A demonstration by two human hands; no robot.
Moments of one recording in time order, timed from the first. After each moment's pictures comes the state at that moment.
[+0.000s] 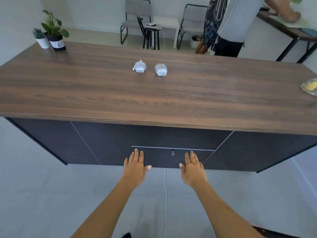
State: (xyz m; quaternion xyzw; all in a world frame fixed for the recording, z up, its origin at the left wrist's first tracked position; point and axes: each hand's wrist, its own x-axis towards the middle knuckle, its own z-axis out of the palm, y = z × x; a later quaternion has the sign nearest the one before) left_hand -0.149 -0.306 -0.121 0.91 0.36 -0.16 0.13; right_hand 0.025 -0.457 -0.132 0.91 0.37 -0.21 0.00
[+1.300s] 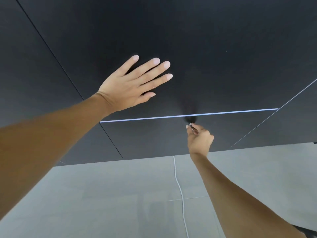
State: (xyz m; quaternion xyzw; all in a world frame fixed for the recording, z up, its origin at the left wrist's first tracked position) left_hand 0.043 -0.083 -0.393 0.80 -0.08 0.33 -0.49; right_hand 0.144 -0.312 -0.540 0.88 0.08 -0.01 -0.47
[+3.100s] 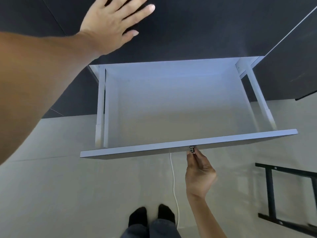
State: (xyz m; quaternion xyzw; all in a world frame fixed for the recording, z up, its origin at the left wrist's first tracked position) left_hand 0.020 -0.121 -0.374 0.97 0.01 0.15 -0.17; right_hand -0.053 -0.501 -0.529 0.80 -0.13 -0.03 -0.58
